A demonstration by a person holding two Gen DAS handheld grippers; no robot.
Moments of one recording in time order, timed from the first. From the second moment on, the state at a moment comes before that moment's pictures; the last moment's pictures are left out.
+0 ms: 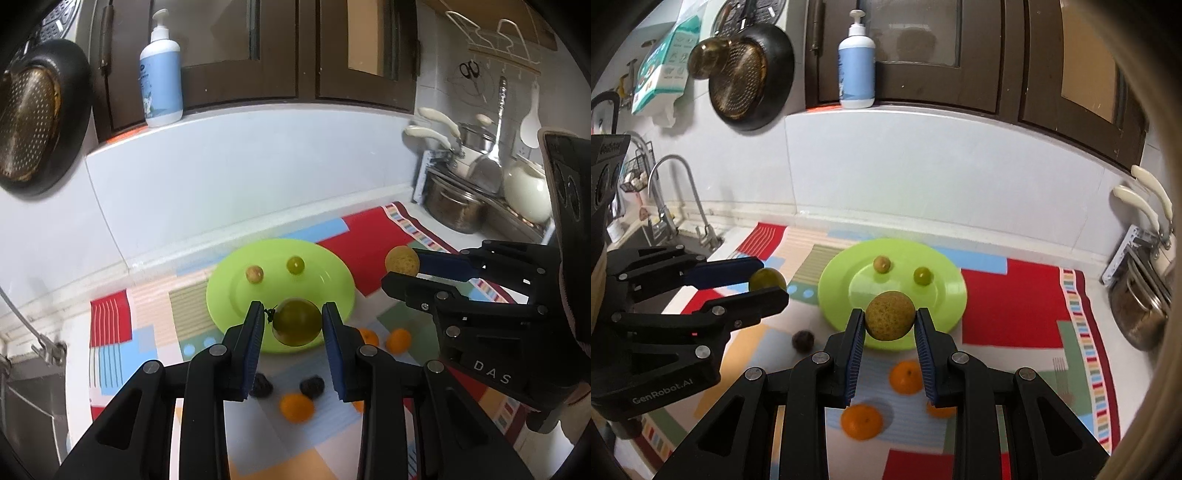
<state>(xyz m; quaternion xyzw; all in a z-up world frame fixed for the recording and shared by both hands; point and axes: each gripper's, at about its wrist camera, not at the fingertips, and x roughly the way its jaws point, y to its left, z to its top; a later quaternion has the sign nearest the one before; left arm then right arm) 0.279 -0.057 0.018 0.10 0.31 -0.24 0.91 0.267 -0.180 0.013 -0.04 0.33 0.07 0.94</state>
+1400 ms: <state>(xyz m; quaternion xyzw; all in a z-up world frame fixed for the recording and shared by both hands) 0.476 -0.105 -0.058 0.09 0.40 -0.23 0.88 0.484 -0.217 -0.065 0.00 0.44 0.08 0.89</state>
